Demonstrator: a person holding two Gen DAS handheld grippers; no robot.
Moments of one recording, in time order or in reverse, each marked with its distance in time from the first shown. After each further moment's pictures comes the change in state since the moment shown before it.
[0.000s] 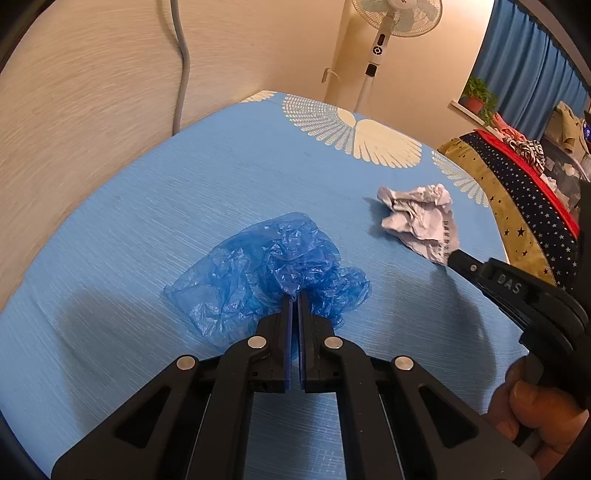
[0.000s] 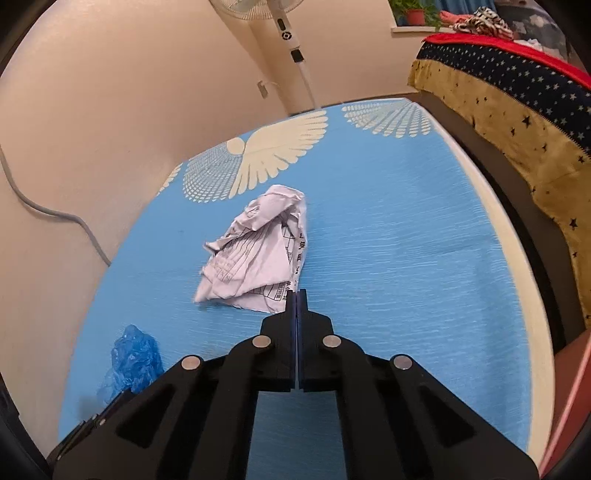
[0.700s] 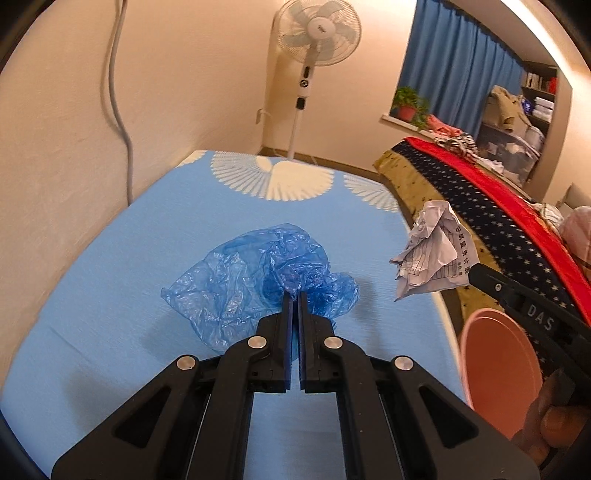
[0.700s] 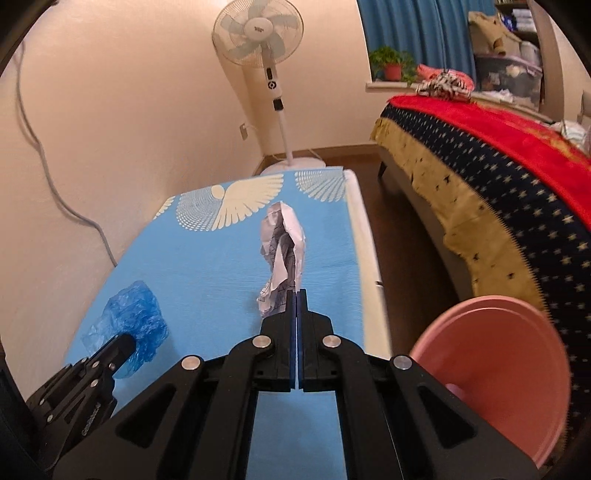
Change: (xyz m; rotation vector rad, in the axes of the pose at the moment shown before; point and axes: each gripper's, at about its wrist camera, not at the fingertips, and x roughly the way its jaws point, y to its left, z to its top) left arm -0.084 -0.051 -0.014 0.174 -0.147 -0.158; right arm -0.158 -0.016 -0.021 -0.091 -0.155 -0.152
